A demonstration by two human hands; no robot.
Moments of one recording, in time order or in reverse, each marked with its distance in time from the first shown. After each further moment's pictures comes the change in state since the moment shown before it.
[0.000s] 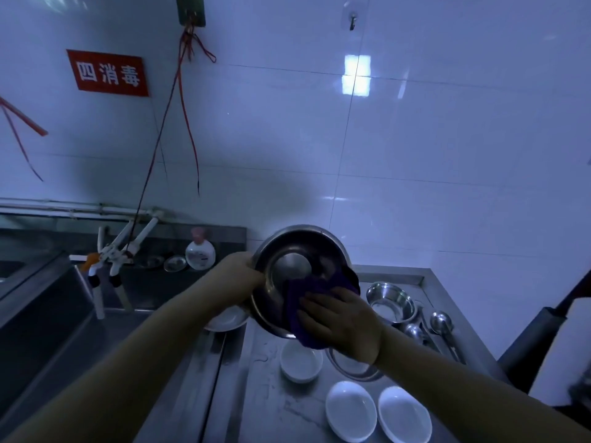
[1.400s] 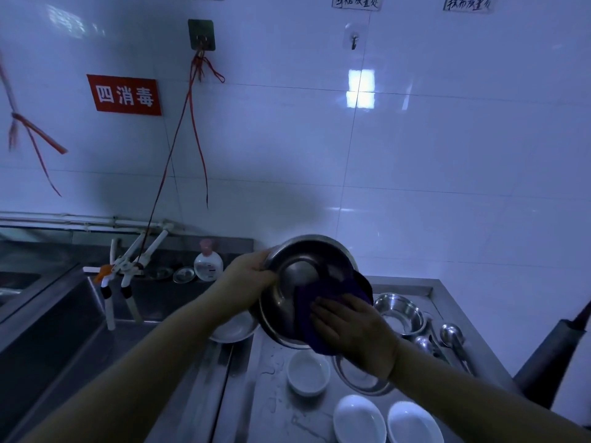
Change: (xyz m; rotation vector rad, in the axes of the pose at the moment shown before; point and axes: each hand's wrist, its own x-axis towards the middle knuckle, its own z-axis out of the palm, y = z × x) left_hand -0.011 0.013 0.002 -0.125 0.029 0.259; right_hand 0.001 -0.001 -0.010 -0.056 0.001 0.074
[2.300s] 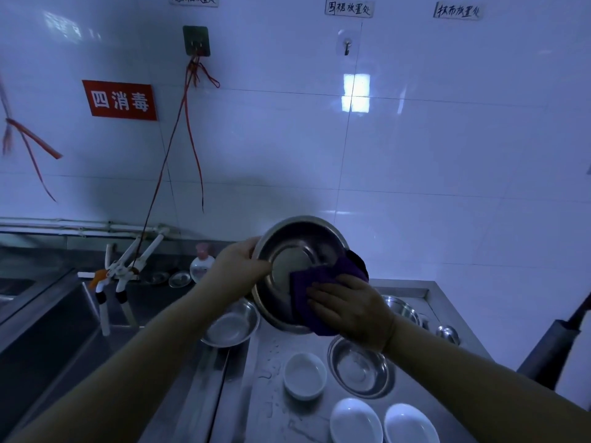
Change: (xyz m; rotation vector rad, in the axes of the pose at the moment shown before) left_hand 0.000 0.021 -0.008 0.061 0.121 0.007; right_hand 0.014 0.034 -0.003 0.065 0.040 -0.120
